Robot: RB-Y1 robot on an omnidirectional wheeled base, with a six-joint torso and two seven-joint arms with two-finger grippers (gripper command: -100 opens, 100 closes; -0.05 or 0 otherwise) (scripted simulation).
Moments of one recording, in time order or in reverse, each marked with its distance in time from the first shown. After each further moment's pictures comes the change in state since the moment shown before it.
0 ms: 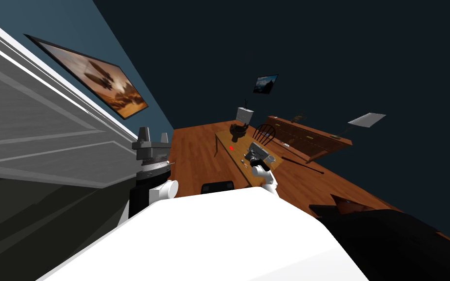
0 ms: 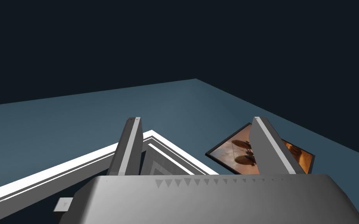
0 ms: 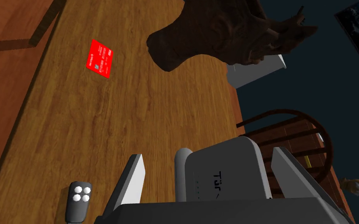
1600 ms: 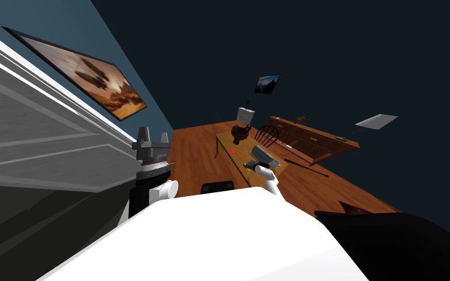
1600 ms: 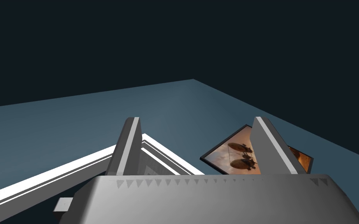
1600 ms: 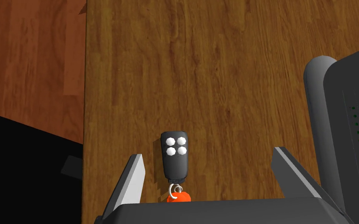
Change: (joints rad) left arm 0.000 0.000 0.000 0.000 0.000 0.000 0.000; right arm -0.109 -0.076 -0.079 0.324 -0.155 0.374 -0.263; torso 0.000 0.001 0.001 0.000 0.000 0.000
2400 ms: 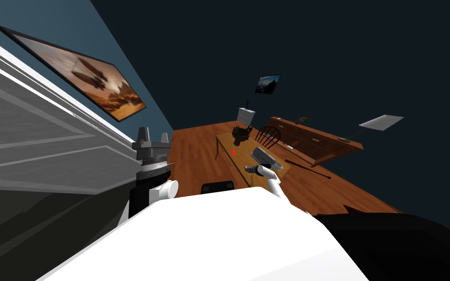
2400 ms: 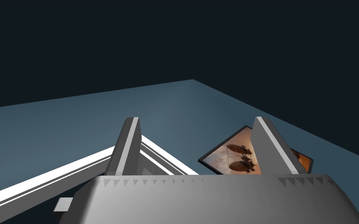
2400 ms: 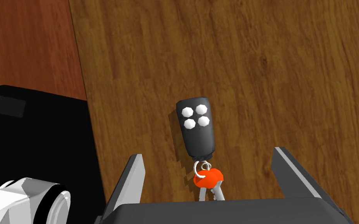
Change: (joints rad) left arm 0.000 0.000 0.000 0.000 0.000 0.000 0.000; right arm -0.059 -0.054 -0.040 0.187 -0.086 0.174 -0.126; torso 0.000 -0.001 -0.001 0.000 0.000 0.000
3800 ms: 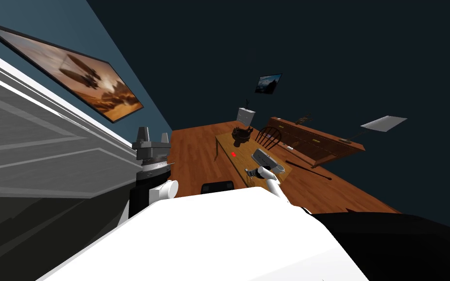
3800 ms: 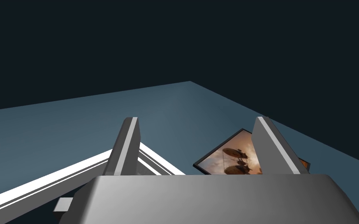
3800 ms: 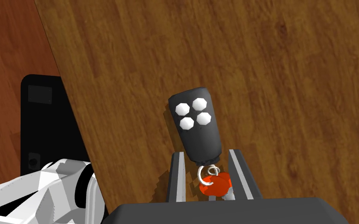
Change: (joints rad) left arm 0.000 0.000 0.000 0.000 0.000 0.000 0.000; right arm -0.044 -0.005 -0.022 0.167 -0.038 0.059 -0.044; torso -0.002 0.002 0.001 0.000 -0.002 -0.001
